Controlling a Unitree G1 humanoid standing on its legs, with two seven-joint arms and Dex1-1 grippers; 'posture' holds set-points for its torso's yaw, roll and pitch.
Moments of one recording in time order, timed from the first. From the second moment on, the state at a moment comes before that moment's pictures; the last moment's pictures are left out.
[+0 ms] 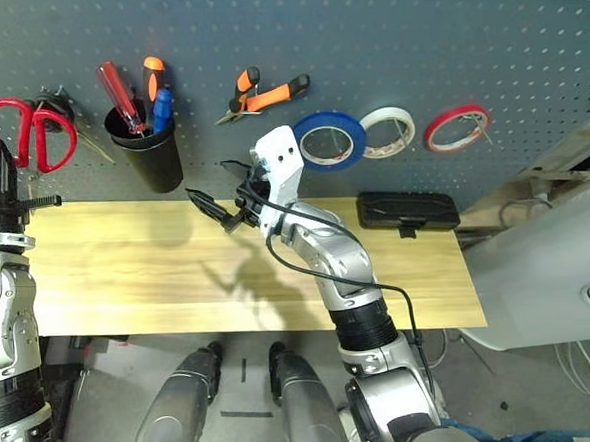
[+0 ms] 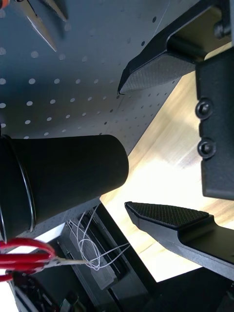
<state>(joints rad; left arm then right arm) -0.27 0.27 0.37 -0.18 -0.19 0.01 -0.04 -0.53 -0.16 0.13 -0.07 0.31 0.46 0.56</state>
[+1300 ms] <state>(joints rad) -0.32 0.25 0.06 0.18 -0.09 0.16 -0.22 -0.38 -0.15 0.00 0.34 0.19 0.21 0.34</state>
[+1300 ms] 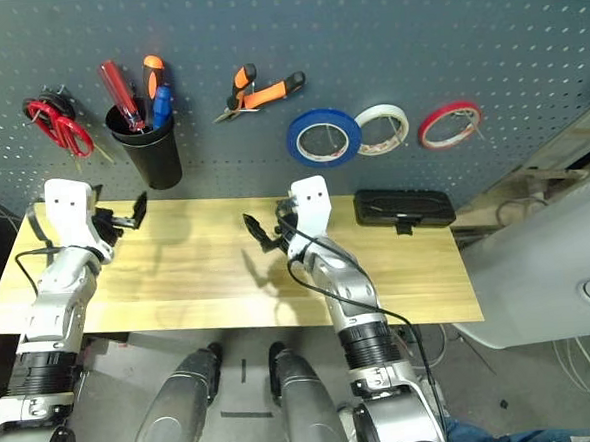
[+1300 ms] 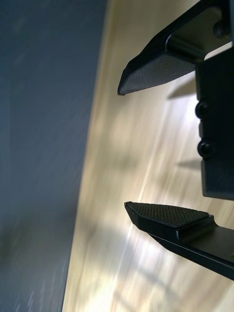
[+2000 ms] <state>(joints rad) -0.44 0.16 0.10 0.59 -0.07 0.00 -0.09 -0.42 -0.35 -0.15 0.56 0.18 0.09 0.31</state>
